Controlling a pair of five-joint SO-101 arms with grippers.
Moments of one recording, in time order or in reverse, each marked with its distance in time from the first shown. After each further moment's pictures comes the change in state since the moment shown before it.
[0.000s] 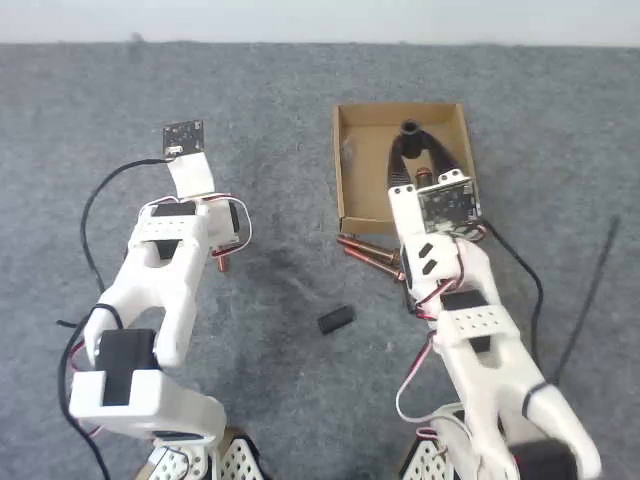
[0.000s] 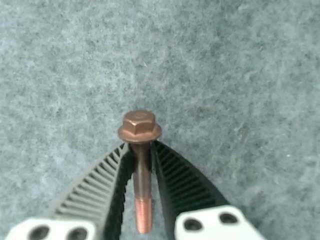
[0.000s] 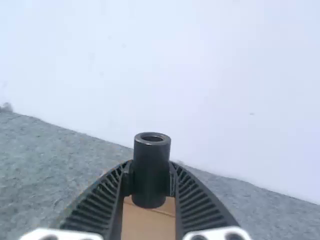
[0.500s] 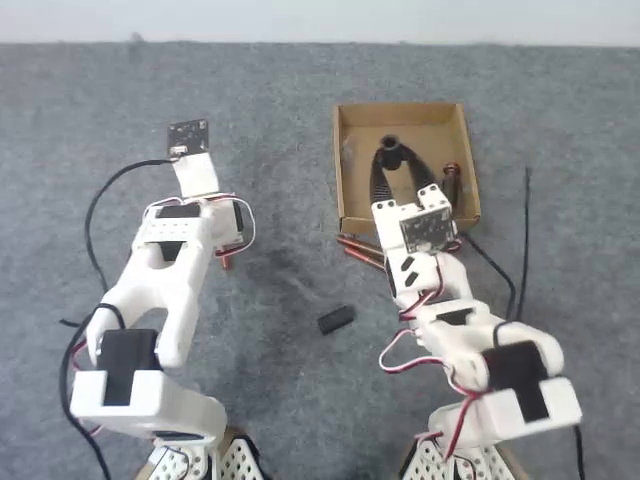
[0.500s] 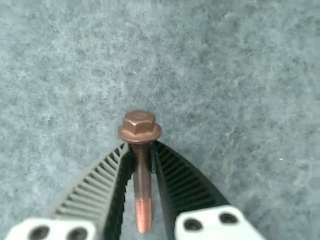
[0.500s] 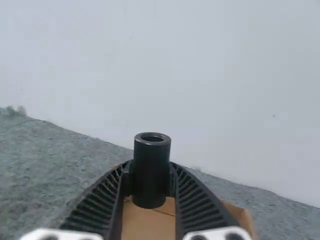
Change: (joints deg) left arm 1.1 0.0 1.0 -2.6 0.0; right arm -3.3 28.0 -0.1 -33.5 0.0
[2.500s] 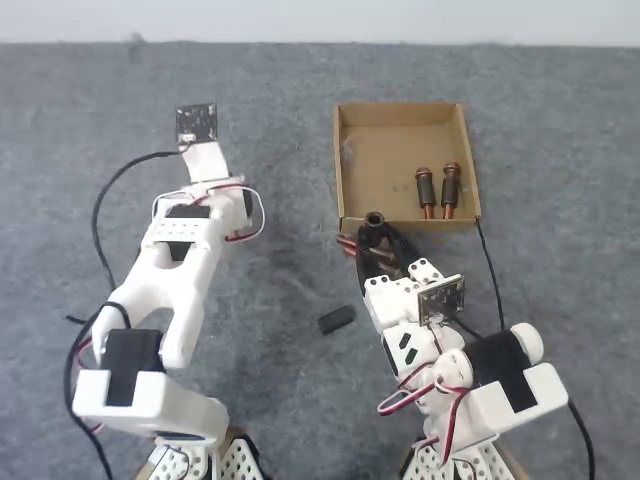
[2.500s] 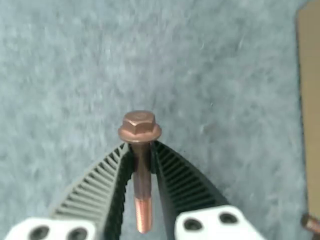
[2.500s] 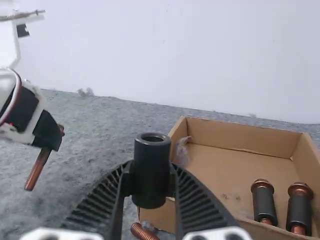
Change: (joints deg) left arm 2.5 -0.4 0.0 -11.8 -0.2; right arm -7.2 2.9 24.9 -20.4 -12.7
